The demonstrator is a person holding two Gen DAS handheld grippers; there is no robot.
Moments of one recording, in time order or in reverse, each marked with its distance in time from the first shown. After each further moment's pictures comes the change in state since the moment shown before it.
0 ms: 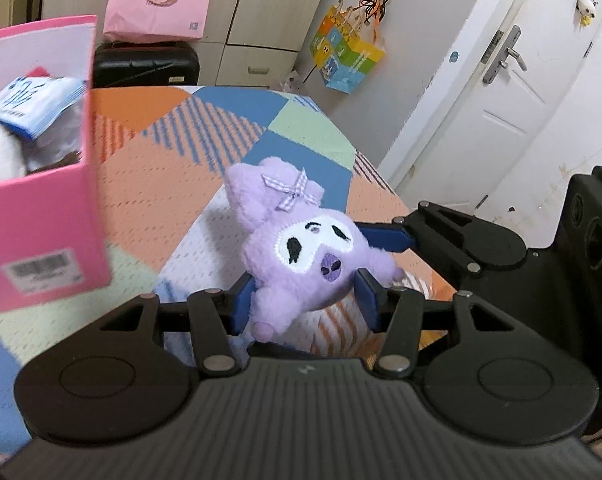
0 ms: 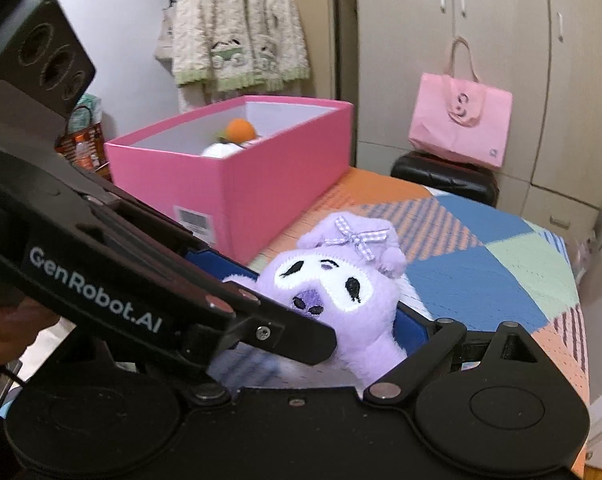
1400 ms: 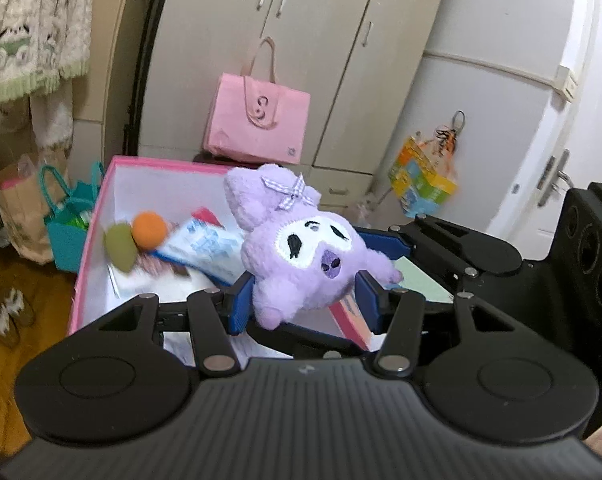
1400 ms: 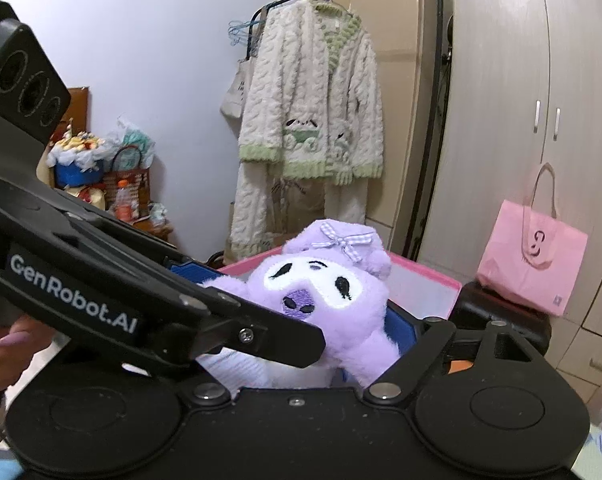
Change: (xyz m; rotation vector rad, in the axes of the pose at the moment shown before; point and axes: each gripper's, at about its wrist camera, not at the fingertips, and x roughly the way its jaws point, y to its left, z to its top) left arm -0.117 0.111 0.057 -0.038 -0.342 0.169; right arm 0.078 0.071 0.143 -0.201 -0.219 0.085
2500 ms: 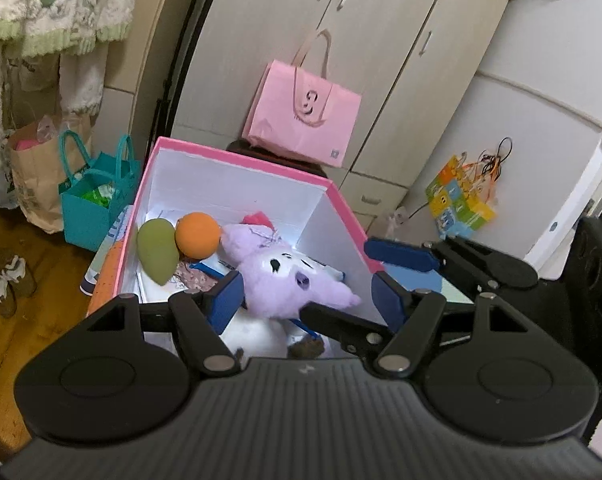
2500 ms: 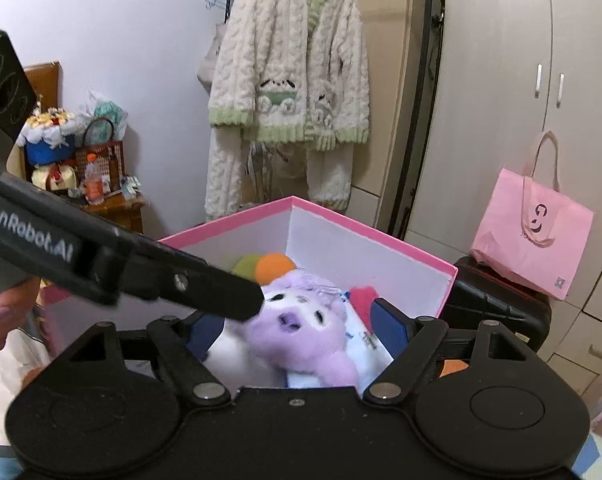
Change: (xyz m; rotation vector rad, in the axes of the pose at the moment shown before) left arm 0.044 0.063 0.004 -0.149 0.002 0.049; right arm 0.065 -0.040 -0.004 0.015 0.102 -0.011
